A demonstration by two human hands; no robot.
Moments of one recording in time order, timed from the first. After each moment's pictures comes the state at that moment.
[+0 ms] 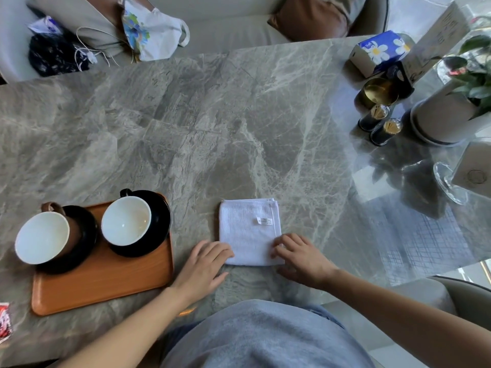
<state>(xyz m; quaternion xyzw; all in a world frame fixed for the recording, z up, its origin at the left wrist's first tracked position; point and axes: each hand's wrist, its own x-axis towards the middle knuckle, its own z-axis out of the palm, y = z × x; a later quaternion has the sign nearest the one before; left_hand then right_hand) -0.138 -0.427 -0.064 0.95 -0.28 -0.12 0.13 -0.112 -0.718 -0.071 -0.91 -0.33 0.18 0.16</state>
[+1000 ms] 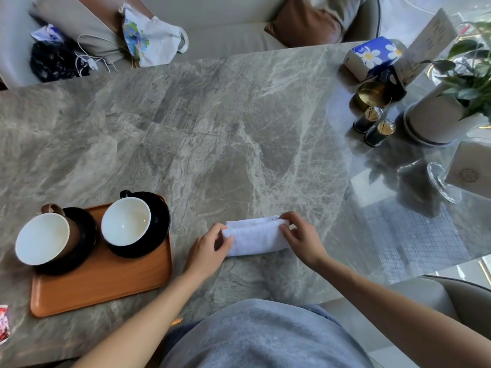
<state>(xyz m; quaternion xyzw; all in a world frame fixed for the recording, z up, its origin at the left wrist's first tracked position) -0.106 -0.453 -0.053 0.90 0.03 -0.16 0.41 -0.091 -0.702 -0.060 -0.87 0.02 0.16 0.46</state>
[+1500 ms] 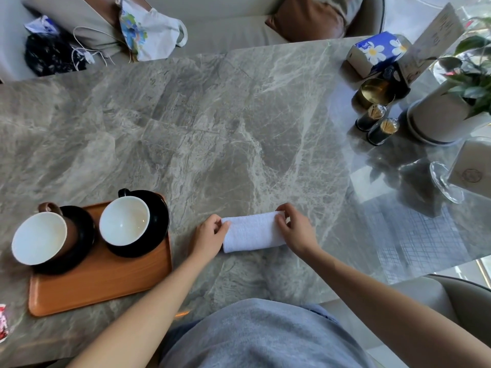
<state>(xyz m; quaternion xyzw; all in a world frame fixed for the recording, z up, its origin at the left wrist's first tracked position) -0.074 -0.461 -0.068 0.88 0.15 -0.17 0.42 -0.069 -0.684 -0.068 -0.90 0.09 0.15 0.41</state>
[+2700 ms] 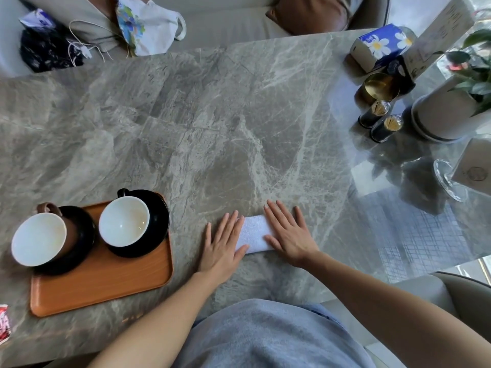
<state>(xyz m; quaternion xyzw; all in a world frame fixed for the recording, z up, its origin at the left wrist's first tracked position) -0.111 -0.475 -0.081 0.97 -0.13 -0.17 0.08 -0.081 -0.693 -0.093 -0.95 -0.20 0.18 0.12</state>
